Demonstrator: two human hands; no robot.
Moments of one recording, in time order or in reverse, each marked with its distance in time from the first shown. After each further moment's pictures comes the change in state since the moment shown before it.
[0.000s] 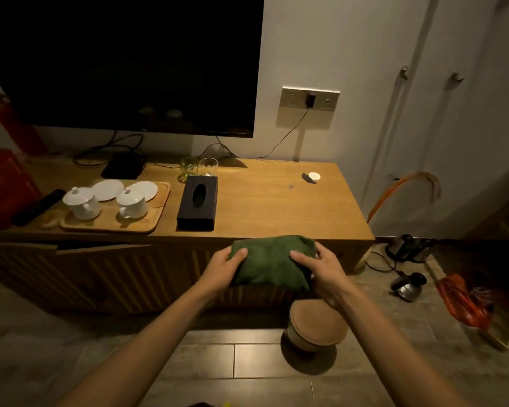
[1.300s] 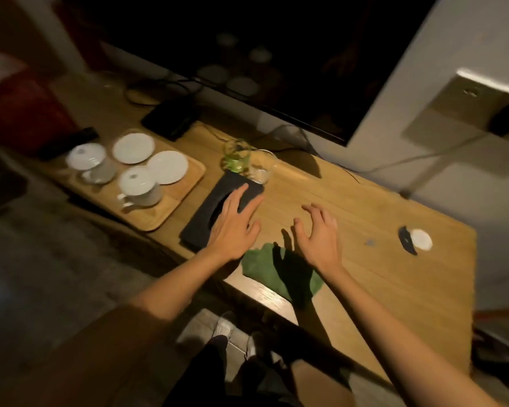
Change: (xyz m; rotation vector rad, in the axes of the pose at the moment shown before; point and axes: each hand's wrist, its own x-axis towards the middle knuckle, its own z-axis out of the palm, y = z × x) left_hand 0.336 0.024 -0.082 0.912 0.510 0.139; right_hand 0.443 -0.045 0.082 -1.119 -0.180 -0.507
